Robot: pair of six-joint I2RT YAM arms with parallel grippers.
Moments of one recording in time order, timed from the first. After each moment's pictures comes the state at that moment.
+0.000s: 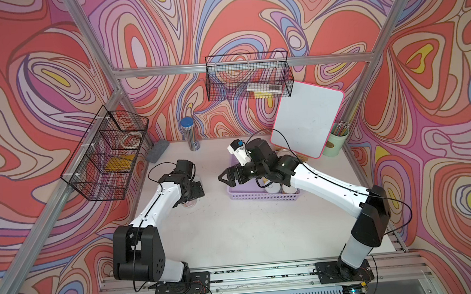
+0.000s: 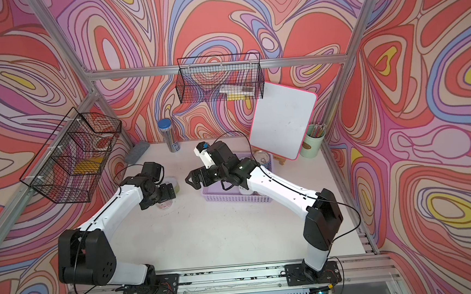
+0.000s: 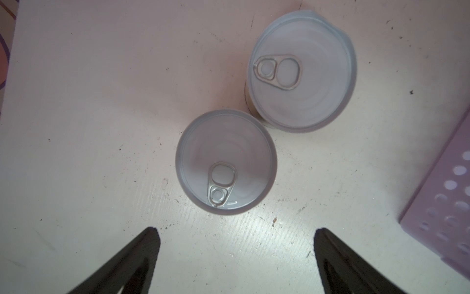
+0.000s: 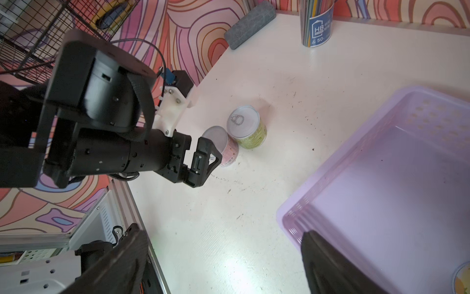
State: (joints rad) left arm -0.10 1.48 1.07 -0.86 -0.16 -0.44; right arm 0.80 1.74 1.60 -0.49 -0.28 0.33
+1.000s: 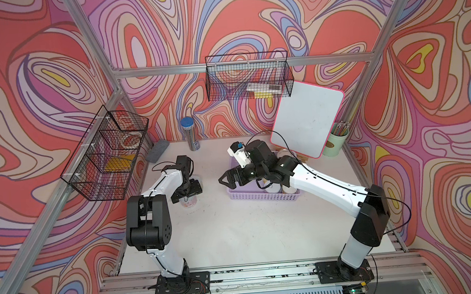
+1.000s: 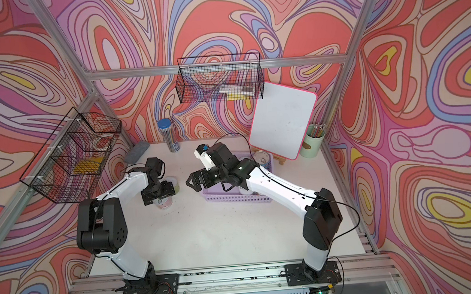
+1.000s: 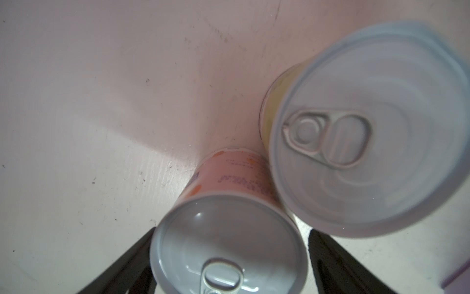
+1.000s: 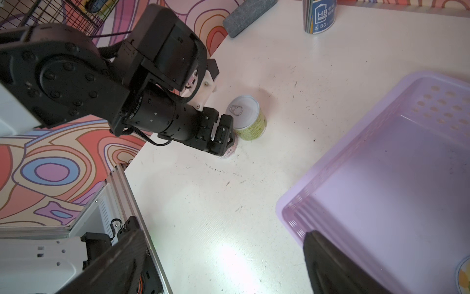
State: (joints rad) left arm -0.03 1.74 1.21 -0.86 -0.13 -0.42; right arm 0.80 1.74 1.59 -0.49 -0.29 0.33
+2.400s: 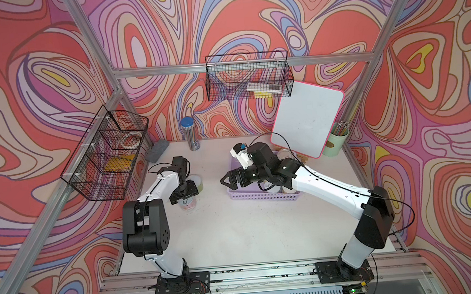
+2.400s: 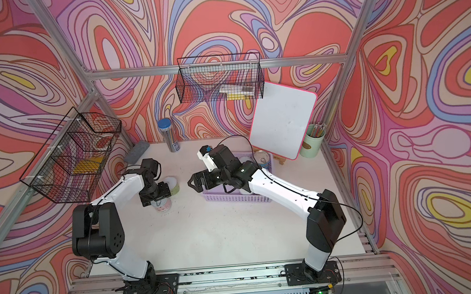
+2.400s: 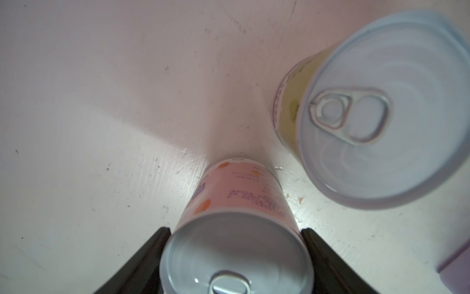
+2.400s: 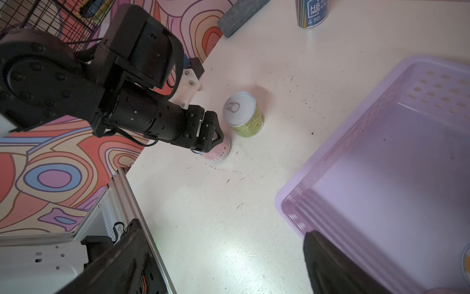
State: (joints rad) left arm 0.00 1.65 1.17 -0.88 -0.11 -0.42; right arm 0.80 1.70 1.52 -0.45 -0.27 0.38
